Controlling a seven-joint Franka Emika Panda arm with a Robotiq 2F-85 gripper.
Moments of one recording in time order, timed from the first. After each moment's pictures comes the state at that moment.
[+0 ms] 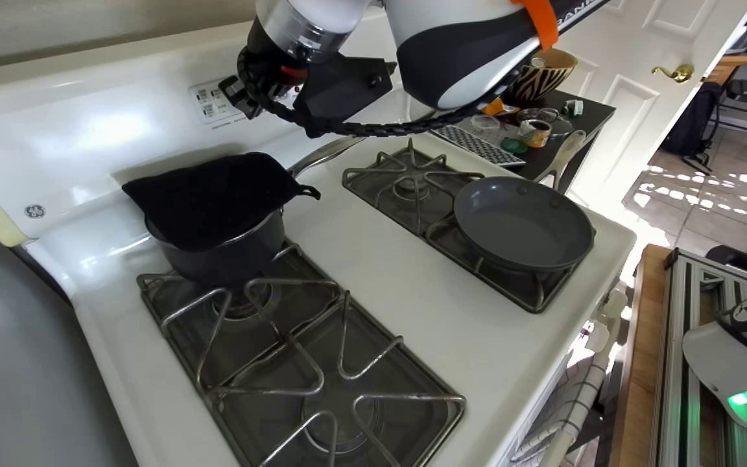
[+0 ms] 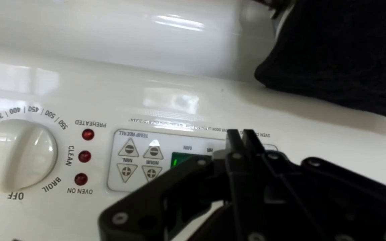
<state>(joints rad) 0.07 0.32 0.23 -1.87 -1.03 2.80 1.12</state>
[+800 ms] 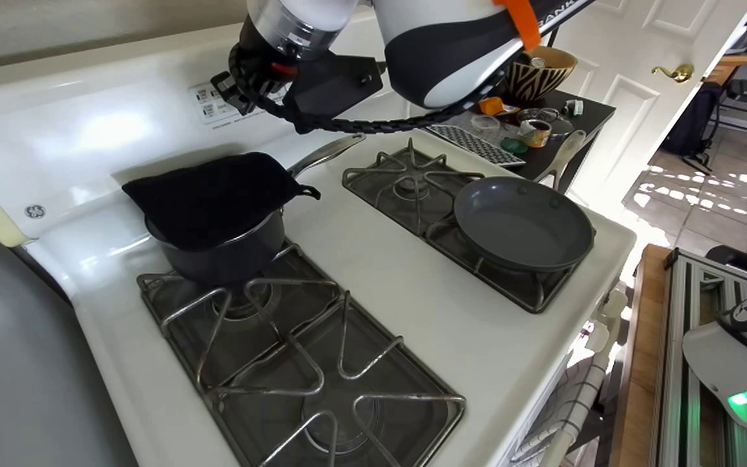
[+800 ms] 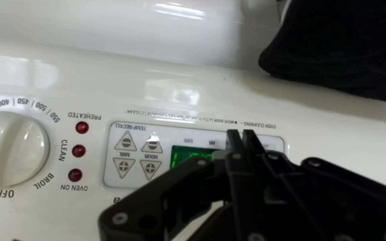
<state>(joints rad) 0.08 0.36 0.23 -1.82 -1.03 2.80 1.12</state>
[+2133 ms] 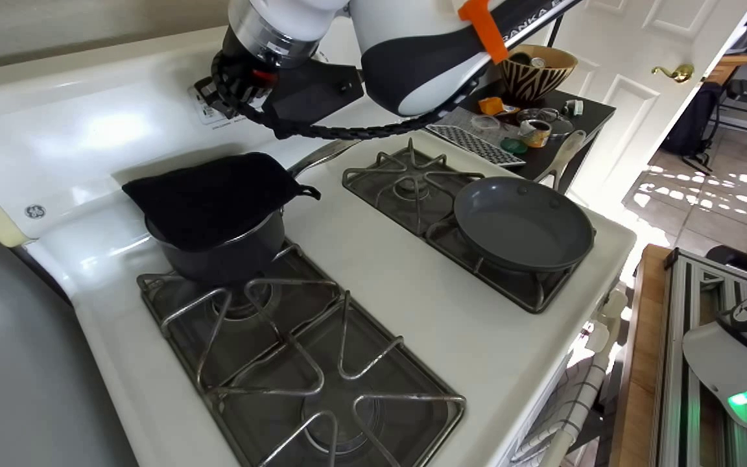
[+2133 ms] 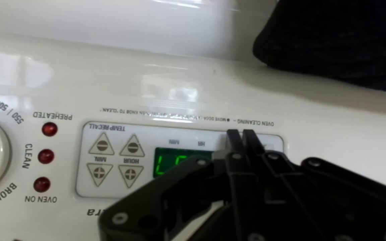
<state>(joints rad) 0.11 0.44 0.20 -1.73 -1.03 2.80 1.13</state>
